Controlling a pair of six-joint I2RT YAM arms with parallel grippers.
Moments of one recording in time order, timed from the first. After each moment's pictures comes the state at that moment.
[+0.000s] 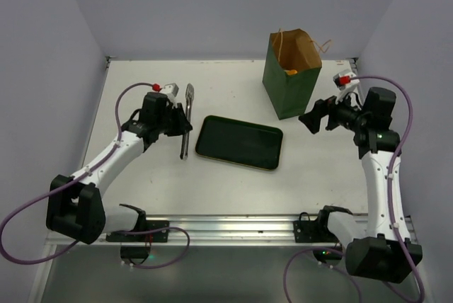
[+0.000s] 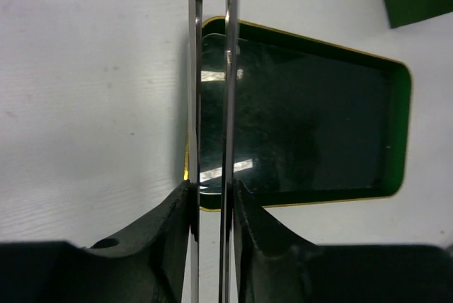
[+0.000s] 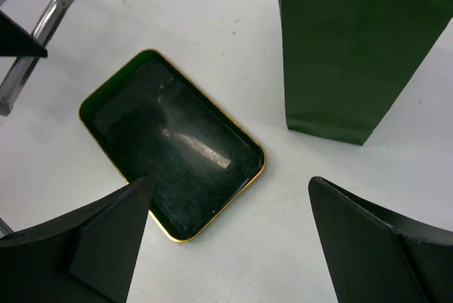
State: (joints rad) left arm -0.32 1.30 0.88 -0.33 0.14 -0.44; right arm -0.17 0.99 1.01 -0.55 -0.75 -0.18
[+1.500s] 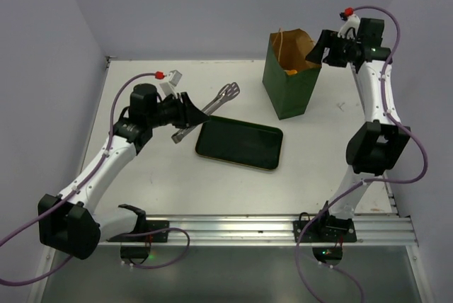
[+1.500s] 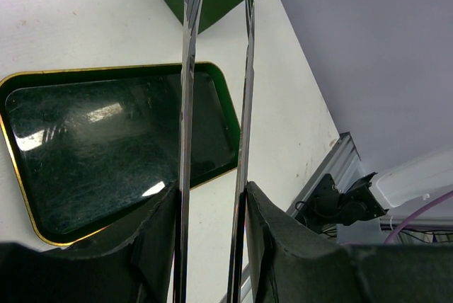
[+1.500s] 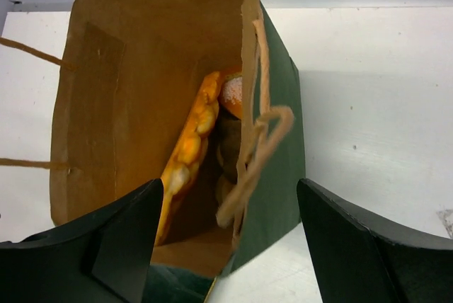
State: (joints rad) left arm -0.32 1.18 0.95 -0.19 0.60 -0.54; right arm -0.17 1.88 1.95 -0.71 -0.54 0.09
